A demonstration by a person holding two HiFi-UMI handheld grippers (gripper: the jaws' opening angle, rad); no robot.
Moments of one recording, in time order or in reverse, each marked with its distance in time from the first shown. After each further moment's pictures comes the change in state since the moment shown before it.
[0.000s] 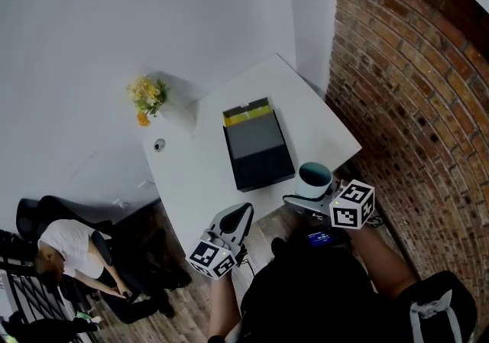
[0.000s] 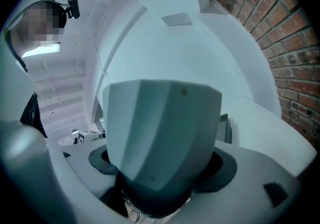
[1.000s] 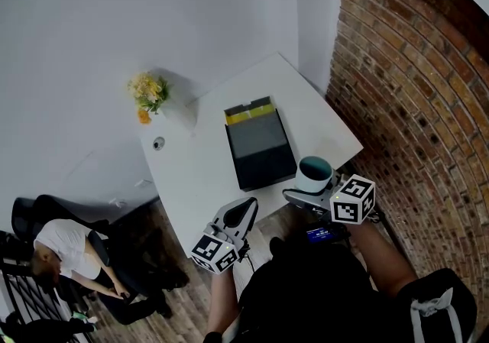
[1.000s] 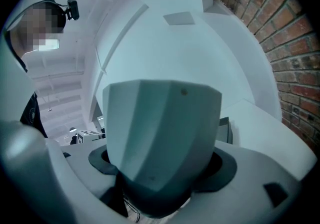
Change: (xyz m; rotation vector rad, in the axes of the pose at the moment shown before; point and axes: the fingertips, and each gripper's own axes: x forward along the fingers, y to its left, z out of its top) left arm 0.007 0.011 0.004 -0.009 -0.003 -0.043; right arm 0.018 0.000 0.012 -0.019 0.000 -0.020
